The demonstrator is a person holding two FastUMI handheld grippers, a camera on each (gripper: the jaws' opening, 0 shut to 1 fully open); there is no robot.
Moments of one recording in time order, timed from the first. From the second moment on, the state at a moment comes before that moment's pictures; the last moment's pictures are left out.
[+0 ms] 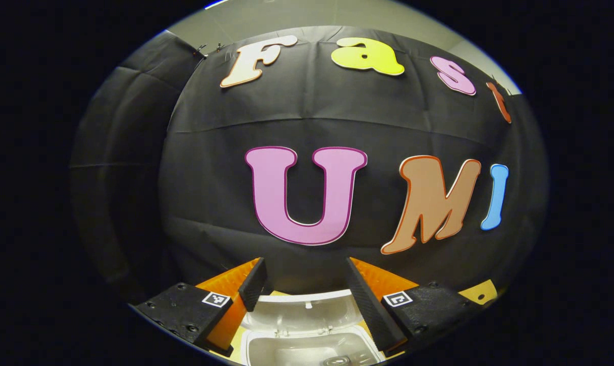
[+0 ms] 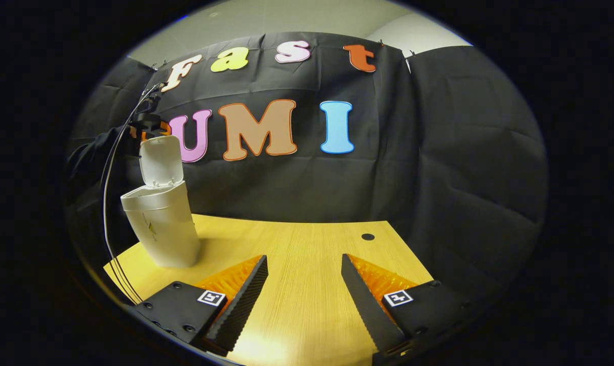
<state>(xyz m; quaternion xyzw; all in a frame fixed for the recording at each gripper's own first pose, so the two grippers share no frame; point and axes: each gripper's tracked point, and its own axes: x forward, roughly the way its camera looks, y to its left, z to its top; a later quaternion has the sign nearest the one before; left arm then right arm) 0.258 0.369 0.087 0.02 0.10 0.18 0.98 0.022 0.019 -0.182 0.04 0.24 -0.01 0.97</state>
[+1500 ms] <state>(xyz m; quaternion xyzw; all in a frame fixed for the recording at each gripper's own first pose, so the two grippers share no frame) 0.118 0.289 -0.056 -0.01 0.21 0.17 0.96 0.032 0.044 -0.191 0.03 0.25 0.10 0.96</state>
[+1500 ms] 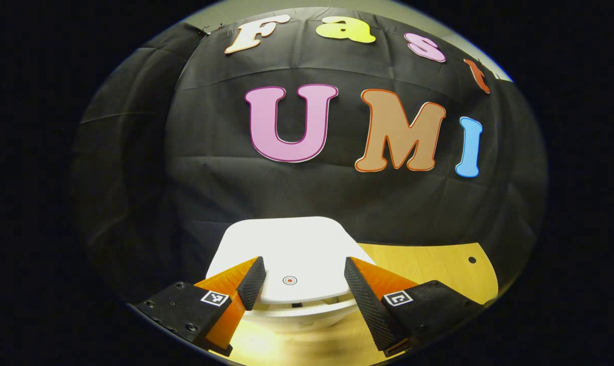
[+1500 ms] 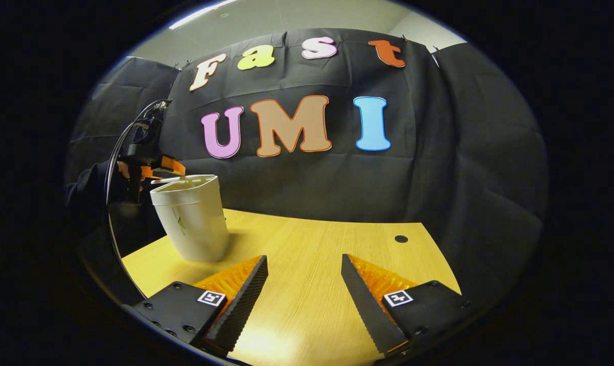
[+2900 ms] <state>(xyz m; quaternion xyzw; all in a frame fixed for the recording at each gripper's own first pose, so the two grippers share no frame) 0.074 0.106 0.011 -0.02 0.00 0.01 1.00 0.064 0.003 -0.071 0.05 0.10 0.05 0.99</state>
